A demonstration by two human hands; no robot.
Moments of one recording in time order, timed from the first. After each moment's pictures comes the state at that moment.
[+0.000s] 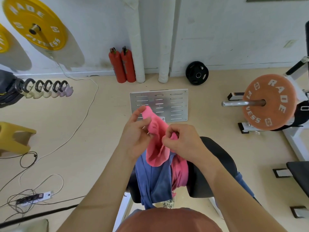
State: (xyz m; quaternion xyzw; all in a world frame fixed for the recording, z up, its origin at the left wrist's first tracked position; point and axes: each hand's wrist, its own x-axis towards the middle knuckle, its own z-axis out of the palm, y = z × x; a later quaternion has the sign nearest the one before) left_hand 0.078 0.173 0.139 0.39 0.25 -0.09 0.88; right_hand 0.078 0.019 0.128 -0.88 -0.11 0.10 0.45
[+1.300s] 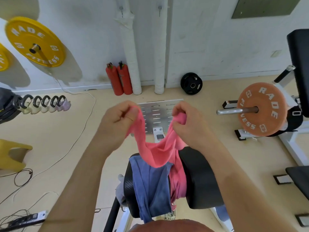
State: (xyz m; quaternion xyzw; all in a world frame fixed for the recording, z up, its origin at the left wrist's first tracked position) left_hand 0.080 0.204 0.206 0.80 -0.01 0.05 0.60; right_hand 0.106 0.002 0.193 -0.89 -0.10 0.01 0.45
